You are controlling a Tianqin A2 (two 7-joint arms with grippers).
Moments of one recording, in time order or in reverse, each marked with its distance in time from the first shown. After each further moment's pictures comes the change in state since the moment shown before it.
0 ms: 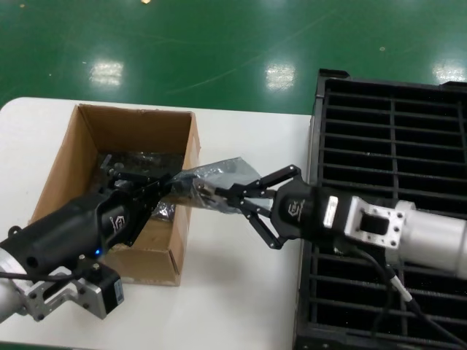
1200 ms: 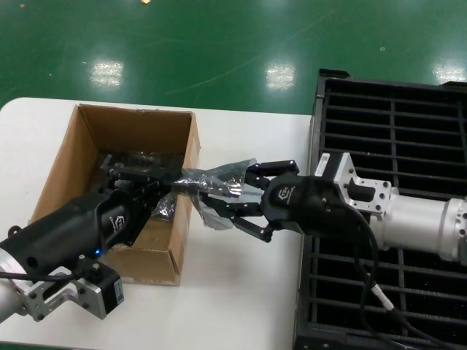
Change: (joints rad) left arm 0.000 0.000 0.000 0.000 0.000 0.000 0.000; right arm 0.112 -0.044 -0.056 -0.117 -0.049 -0.019 0.416
